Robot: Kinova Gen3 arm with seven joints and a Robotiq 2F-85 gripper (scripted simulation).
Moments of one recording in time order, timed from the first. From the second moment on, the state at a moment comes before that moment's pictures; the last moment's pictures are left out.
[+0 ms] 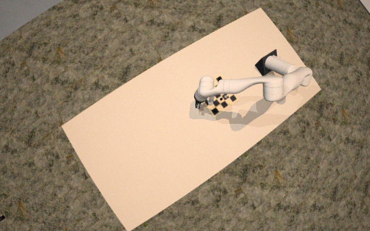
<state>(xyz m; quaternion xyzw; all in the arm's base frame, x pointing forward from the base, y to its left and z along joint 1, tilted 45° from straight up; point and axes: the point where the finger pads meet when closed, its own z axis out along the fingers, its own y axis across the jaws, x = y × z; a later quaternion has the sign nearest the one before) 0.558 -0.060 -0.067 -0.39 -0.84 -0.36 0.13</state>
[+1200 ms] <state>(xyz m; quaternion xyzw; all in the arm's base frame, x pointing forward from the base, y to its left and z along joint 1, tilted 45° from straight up) 0.554 -0.068 -0.056 -0.39 -0.84 -0.36 0.13</state>
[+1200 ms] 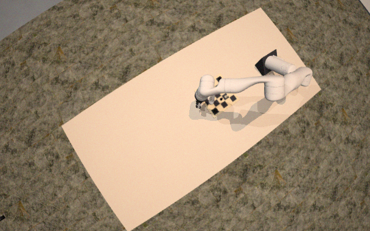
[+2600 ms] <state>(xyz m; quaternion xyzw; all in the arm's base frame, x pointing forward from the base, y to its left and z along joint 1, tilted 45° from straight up) 0.552 -0.123 -0.003 -0.39 -0.84 -0.36 0.13</state>
